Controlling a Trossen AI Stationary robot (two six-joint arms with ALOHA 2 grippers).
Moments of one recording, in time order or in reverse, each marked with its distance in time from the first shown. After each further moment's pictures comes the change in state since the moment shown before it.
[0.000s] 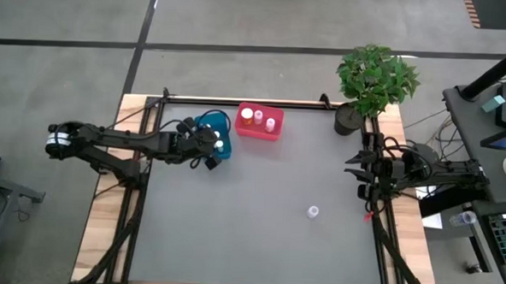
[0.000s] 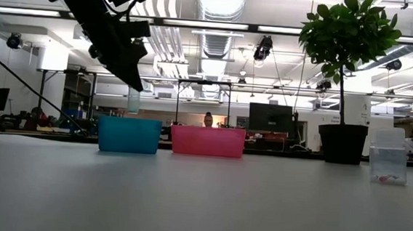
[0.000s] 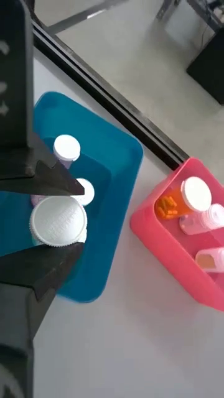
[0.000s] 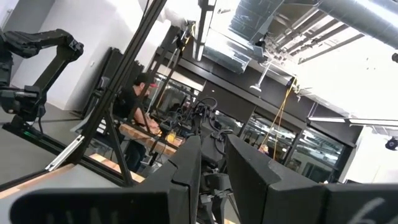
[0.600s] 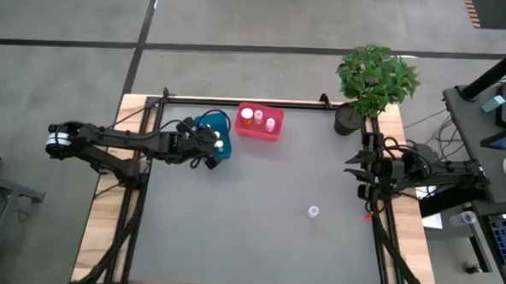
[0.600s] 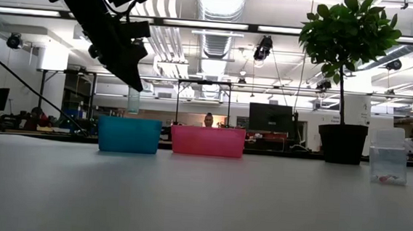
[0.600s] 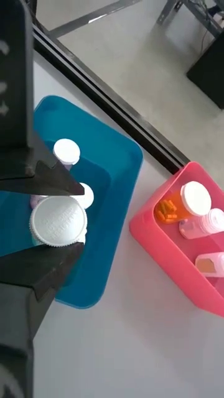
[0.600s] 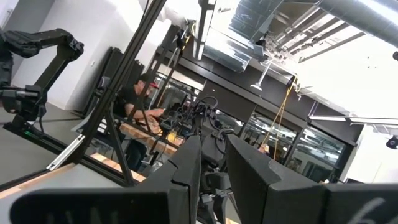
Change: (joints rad) left arm 0.002 0.001 0.000 0.002 -0.013 -0.001; right arm 0.000 0.000 0.000 -0.004 0.000 0.003
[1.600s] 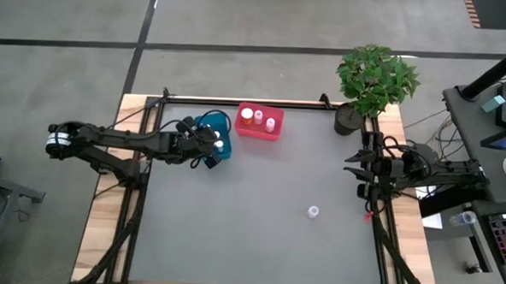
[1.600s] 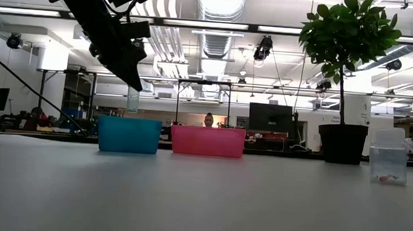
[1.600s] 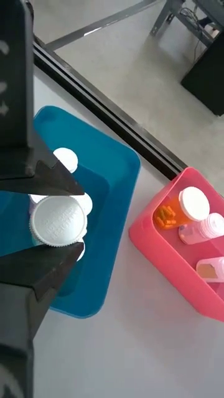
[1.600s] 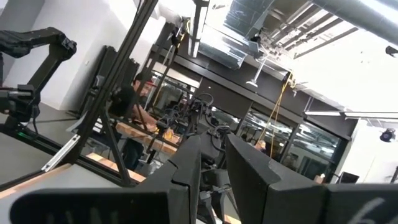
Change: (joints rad) left arm 0.000 0.001 0.000 -0.002 -0.026 0.034; right arm 0.000 0.000 0.000 0.000 0.028 0.011
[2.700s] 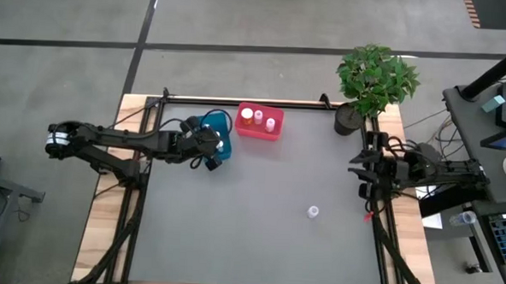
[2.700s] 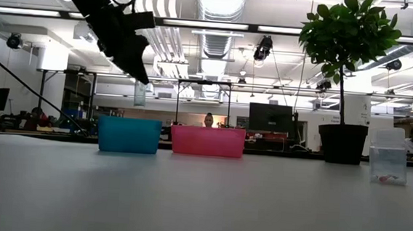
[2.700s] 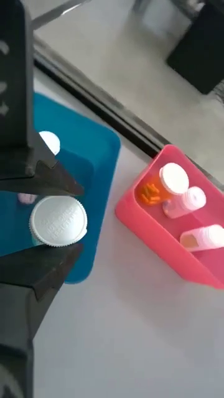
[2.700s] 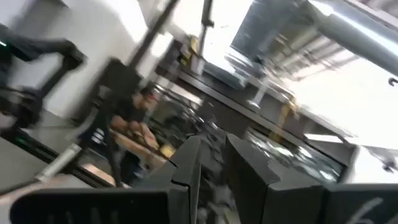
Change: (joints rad) left arm -0.017 -0.003 0.044 0.003 0.065 0.055; right arm 0.000 0.013 0.009 0.061 -0.066 -0.055
